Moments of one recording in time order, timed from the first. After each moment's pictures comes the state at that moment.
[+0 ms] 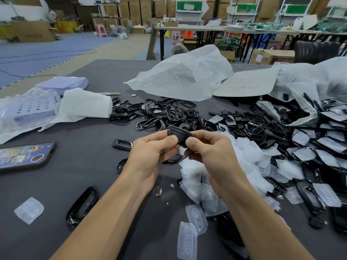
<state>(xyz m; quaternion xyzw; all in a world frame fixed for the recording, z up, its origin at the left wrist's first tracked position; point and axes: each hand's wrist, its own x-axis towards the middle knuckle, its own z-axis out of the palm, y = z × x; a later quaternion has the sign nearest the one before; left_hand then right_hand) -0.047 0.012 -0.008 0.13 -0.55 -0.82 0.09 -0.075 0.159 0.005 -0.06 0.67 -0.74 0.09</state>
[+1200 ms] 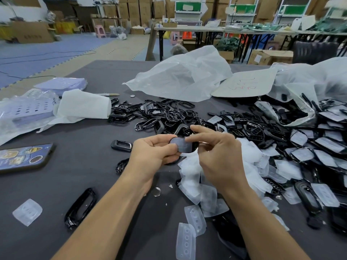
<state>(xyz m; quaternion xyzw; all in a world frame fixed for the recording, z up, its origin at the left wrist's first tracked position) -0.050 0.013 -0.014 0.15 -0.59 -0.79 0.09 -0.082 0.172 -0.009 -0.19 0.81 -0.54 -0.15</state>
